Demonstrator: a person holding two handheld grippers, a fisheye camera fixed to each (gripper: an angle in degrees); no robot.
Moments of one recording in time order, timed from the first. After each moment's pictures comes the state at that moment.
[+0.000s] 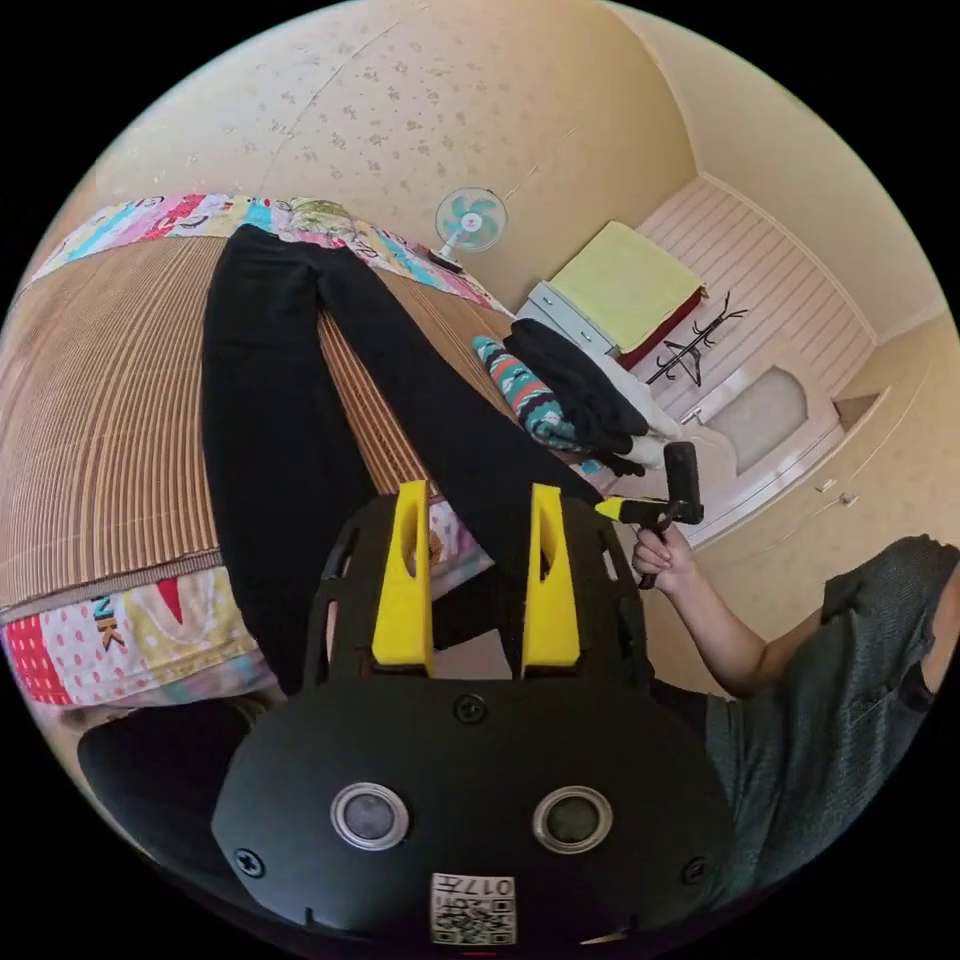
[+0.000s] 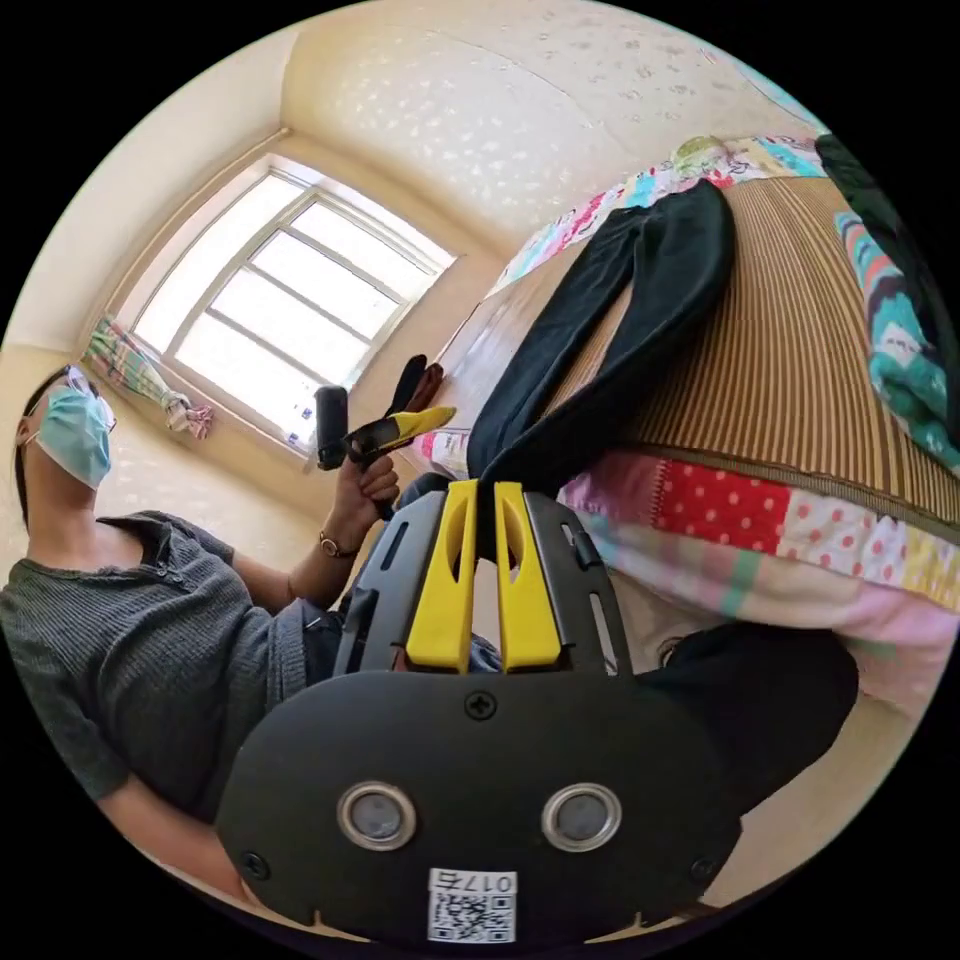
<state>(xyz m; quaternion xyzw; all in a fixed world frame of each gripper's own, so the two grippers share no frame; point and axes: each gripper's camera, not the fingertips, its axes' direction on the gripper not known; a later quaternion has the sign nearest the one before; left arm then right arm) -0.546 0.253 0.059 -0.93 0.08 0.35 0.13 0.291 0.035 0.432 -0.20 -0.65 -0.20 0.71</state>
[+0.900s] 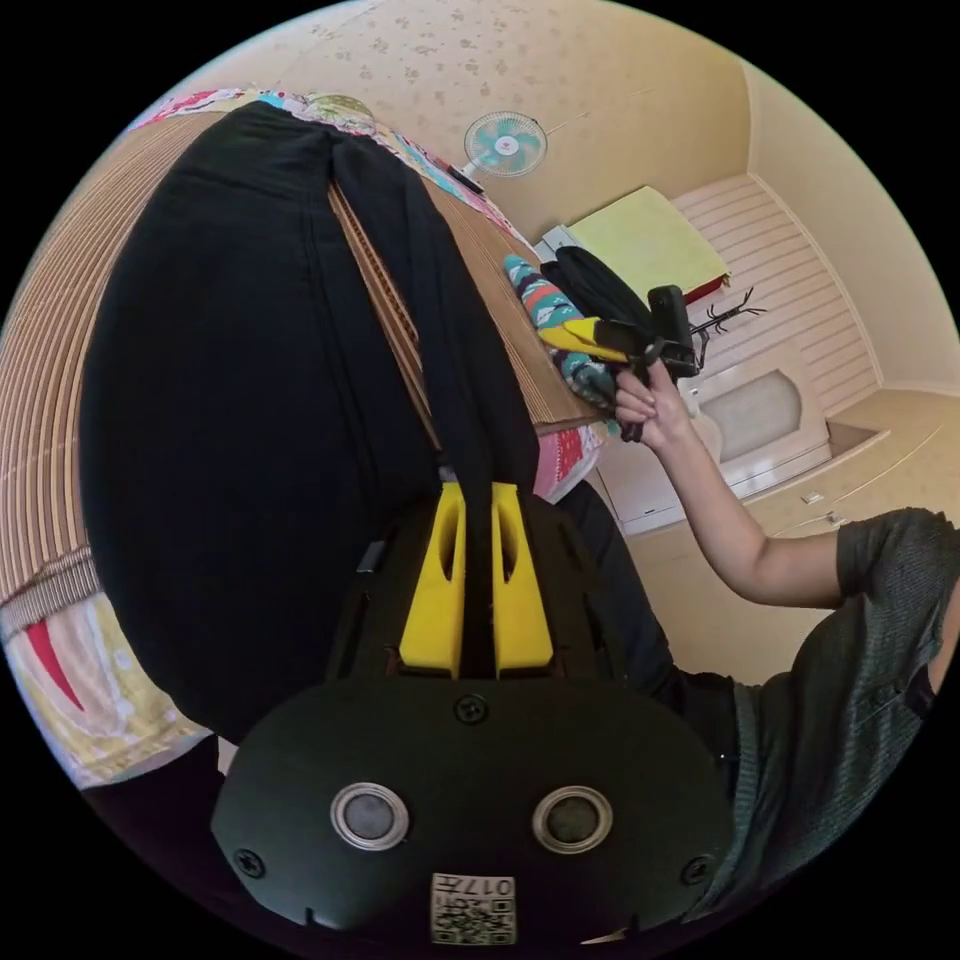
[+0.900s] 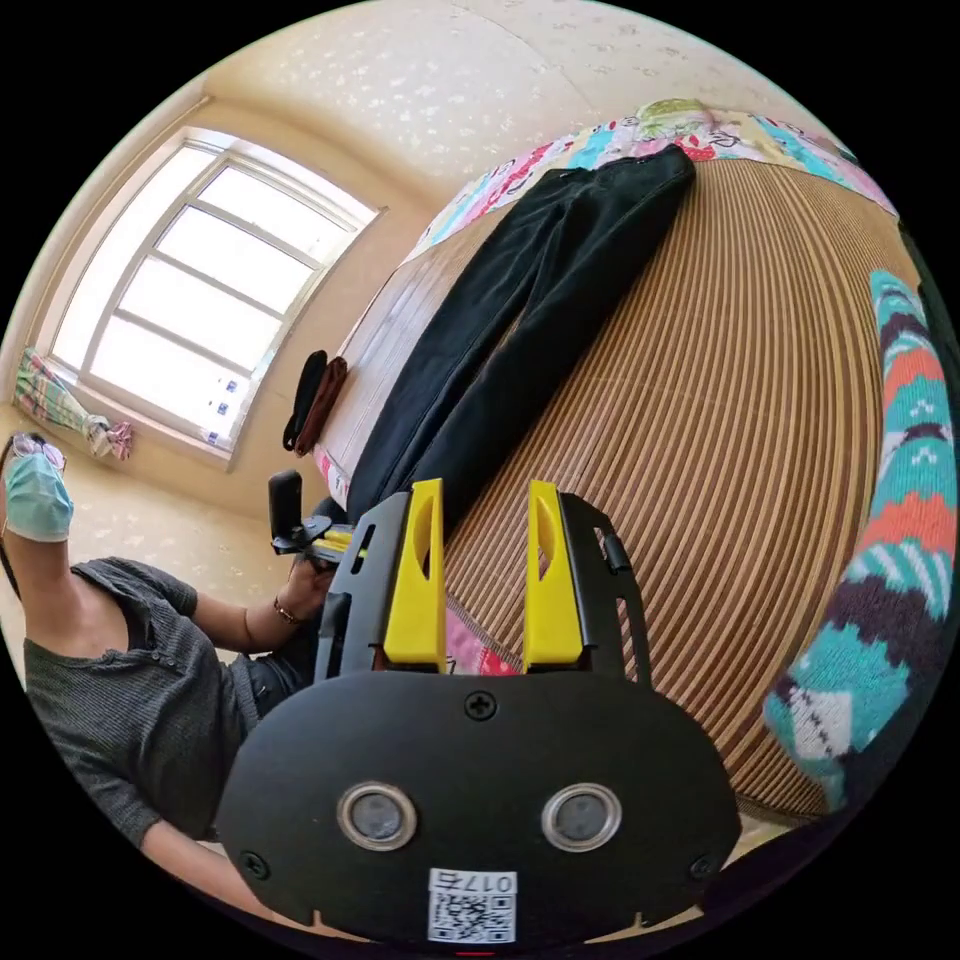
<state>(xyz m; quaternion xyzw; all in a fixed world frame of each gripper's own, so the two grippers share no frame) -0.679 0.206 0.088 -0.94 0.00 0.35 0.05 0.140 -0.071 0.545 -0.26 -0.55 -0.19 0.77</state>
